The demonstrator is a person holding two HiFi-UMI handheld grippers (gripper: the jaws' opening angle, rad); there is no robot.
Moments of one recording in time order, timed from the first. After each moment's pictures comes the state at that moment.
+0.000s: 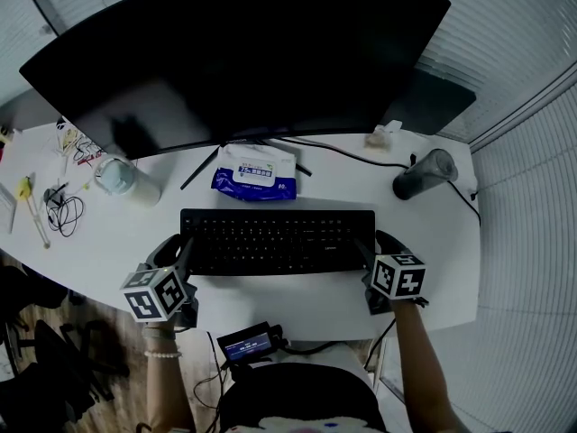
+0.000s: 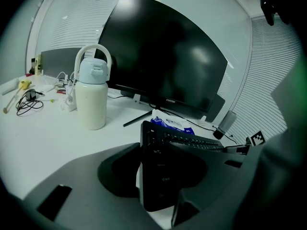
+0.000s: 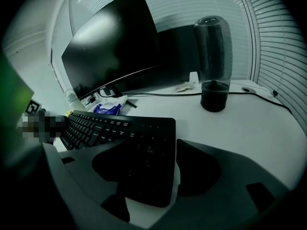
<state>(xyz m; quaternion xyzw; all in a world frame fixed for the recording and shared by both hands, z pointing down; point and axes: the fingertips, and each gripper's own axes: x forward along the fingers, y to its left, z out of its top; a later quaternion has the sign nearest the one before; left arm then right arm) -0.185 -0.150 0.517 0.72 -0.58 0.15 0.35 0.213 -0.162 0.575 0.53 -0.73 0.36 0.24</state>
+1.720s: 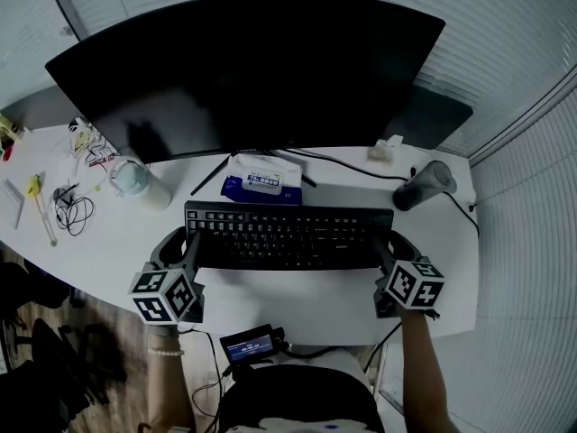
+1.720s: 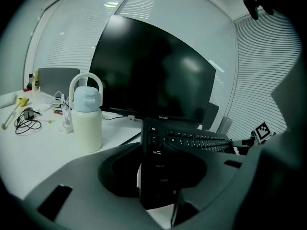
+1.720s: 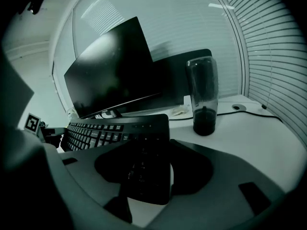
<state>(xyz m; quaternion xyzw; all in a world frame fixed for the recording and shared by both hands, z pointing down) -0.179 -0.163 0.472 0.75 -0.59 0.12 0.27 0.229 -0.175 0.511 0.57 -0.74 0.32 0.15</state>
